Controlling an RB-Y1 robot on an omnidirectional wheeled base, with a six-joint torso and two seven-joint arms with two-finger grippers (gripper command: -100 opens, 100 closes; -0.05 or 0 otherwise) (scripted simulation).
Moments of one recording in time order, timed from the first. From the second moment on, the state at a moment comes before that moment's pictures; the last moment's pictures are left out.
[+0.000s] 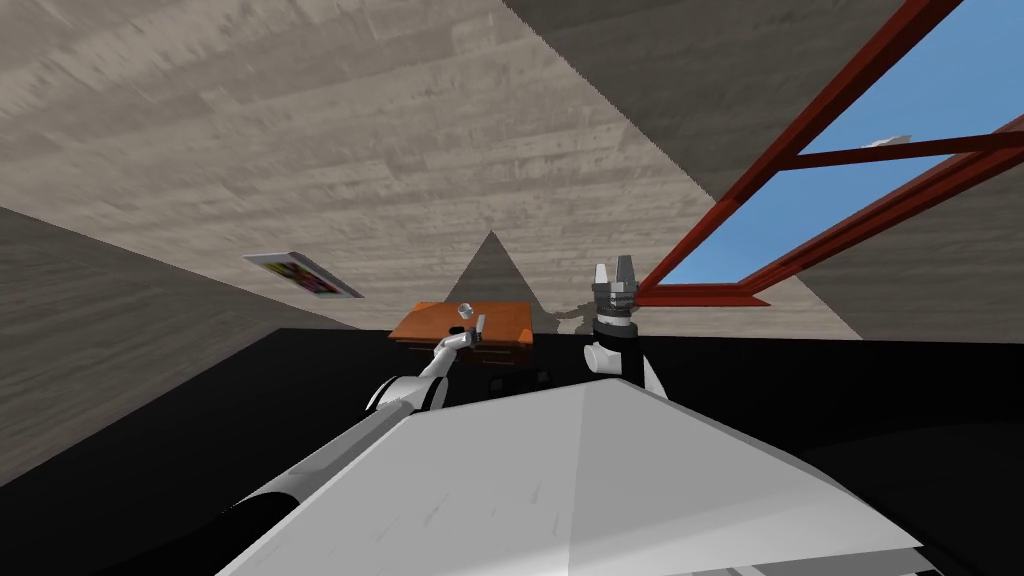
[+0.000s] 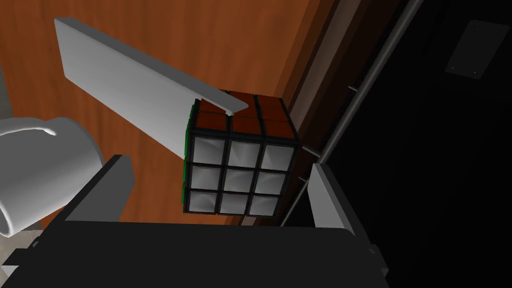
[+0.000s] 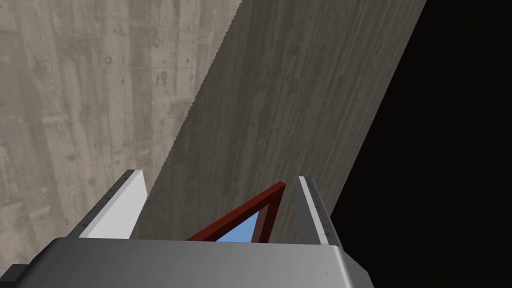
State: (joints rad) left arm -0.47 0.20 -0.05 -0.53 0.39 0.49 -0.06; right arm 0.49 0.01 -0.05 -2.21 0.02 -0.65 0.06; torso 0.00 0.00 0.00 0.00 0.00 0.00
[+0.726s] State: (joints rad) left arm -0.47 0.19 -0.03 -0.47 0.36 0.42 -0.03; right arm 0.49 0.01 -0.05 -2.21 0.02 -0.65 0.06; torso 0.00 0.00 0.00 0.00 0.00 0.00
